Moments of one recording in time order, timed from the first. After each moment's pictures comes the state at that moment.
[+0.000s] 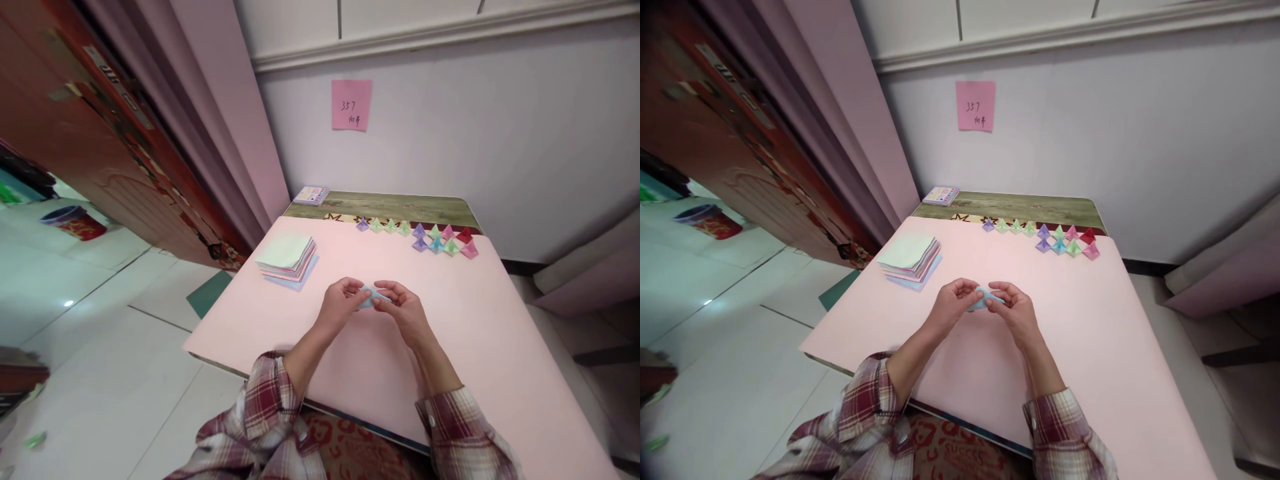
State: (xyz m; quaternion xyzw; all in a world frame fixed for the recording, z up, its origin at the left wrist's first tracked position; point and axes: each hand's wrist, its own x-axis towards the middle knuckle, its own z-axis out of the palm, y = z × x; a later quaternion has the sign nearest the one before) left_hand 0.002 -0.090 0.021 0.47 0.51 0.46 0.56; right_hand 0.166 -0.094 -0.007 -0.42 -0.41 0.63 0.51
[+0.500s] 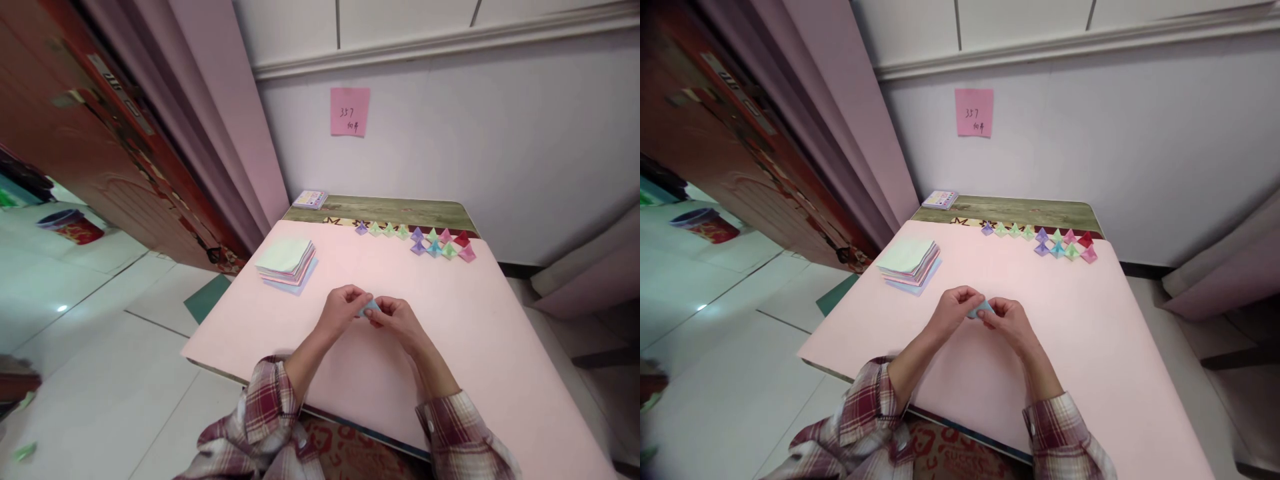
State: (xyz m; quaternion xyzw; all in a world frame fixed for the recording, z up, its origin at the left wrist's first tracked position) left_hand 0.002 -0.090 0.025 0.50 0.48 0.43 0.58; right_hand 0.163 -0.099 -0.003 -0.43 -0.49 0.63 0.42
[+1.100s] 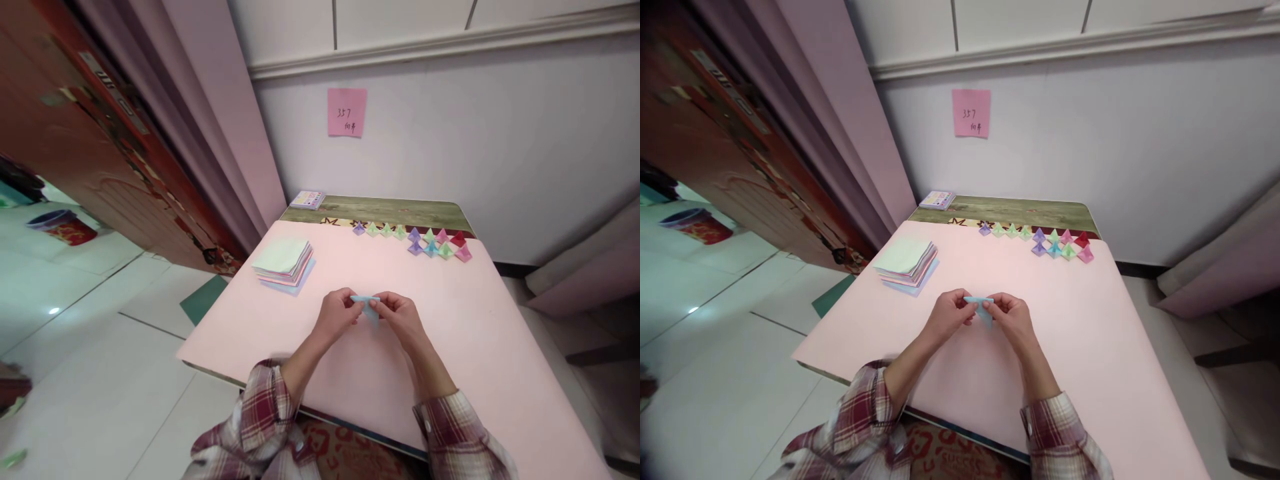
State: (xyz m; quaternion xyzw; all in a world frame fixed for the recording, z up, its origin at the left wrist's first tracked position) left_hand 0.001 -0.094 0.022 0.51 0.53 0.41 0.54; right_hand 0.165 -0.094 -0.010 -0.48 -0.45 0.58 0.48
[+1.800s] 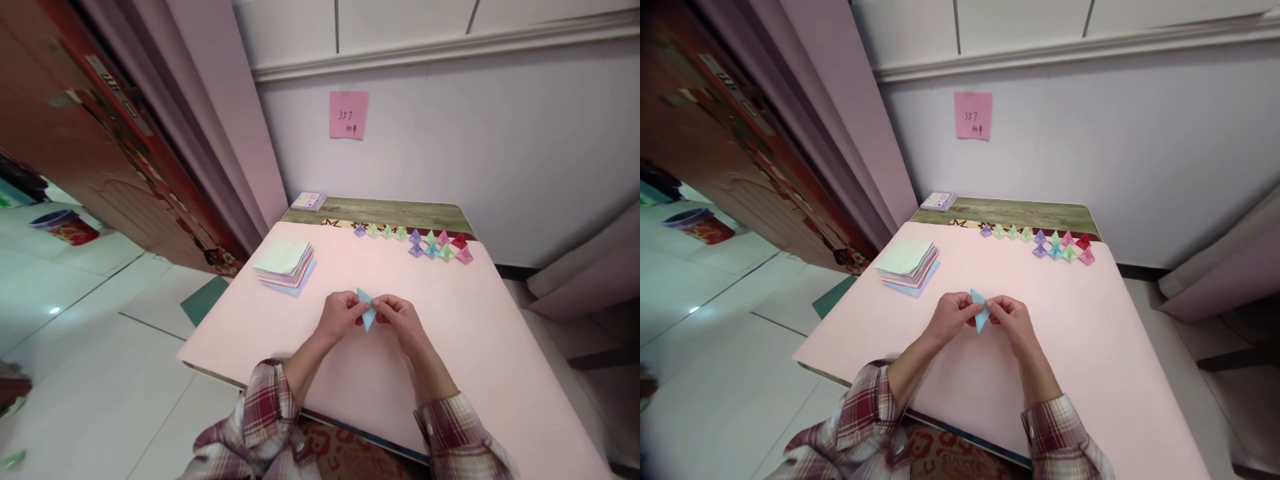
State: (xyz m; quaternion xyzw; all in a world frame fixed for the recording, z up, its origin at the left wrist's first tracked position) left_hand 0.005 -0.093 0.018 0.50 0.50 0.41 0.58; right_hand 0.164 -0.096 -0.009 -0.47 -0.43 0.61 0.48
